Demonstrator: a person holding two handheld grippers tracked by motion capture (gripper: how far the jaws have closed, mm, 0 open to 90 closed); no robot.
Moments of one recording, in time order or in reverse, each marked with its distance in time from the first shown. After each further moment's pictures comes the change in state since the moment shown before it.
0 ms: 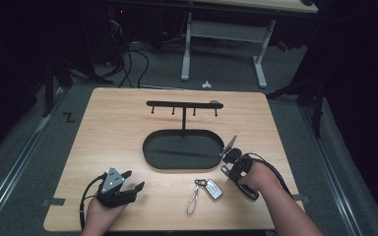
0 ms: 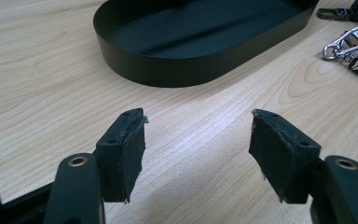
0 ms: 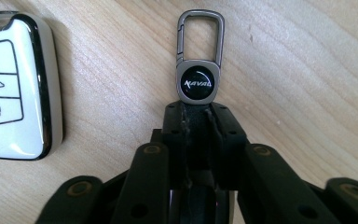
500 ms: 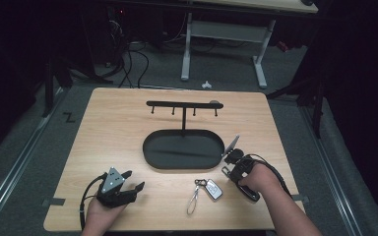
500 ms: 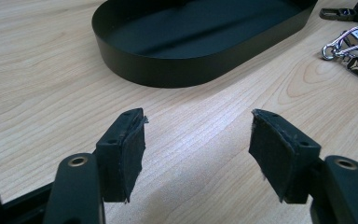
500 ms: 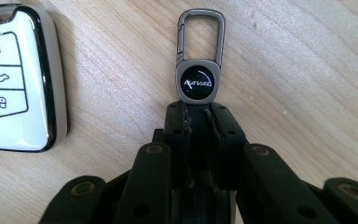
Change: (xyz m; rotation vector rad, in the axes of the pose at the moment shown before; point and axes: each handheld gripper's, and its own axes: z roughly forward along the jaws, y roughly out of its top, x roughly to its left) left arm 0.000 0.000 0.000 0.003 0.000 0.003; right arm -0.001 -0.005 0.000 -0.002 0.023 0.022
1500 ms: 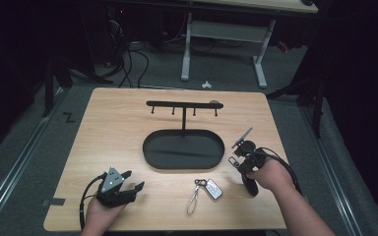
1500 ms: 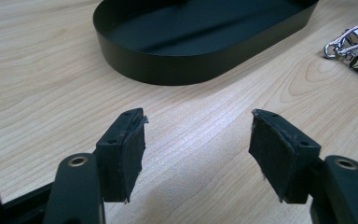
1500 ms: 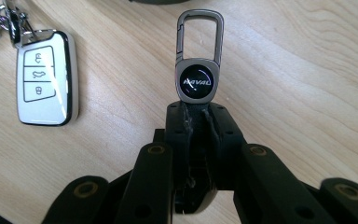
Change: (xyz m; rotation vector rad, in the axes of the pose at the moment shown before) left arm 0.001 -0.001 0.000 0.004 -0.006 -0.008; right arm -0.011 -0.016 -0.053 -0.120 -0.043 -0.003
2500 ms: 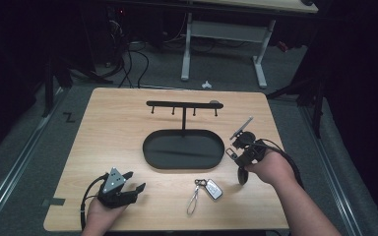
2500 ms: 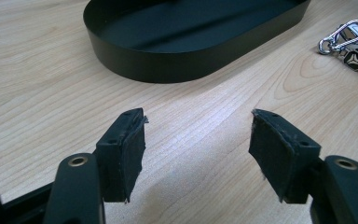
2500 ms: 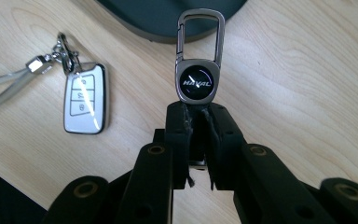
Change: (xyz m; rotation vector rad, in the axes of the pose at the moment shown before) left arm -0.003 -0.001 0.002 0.009 -0.012 0.011; right arm 0.012 0.016 -0.041 -0.047 -0.010 -0.003
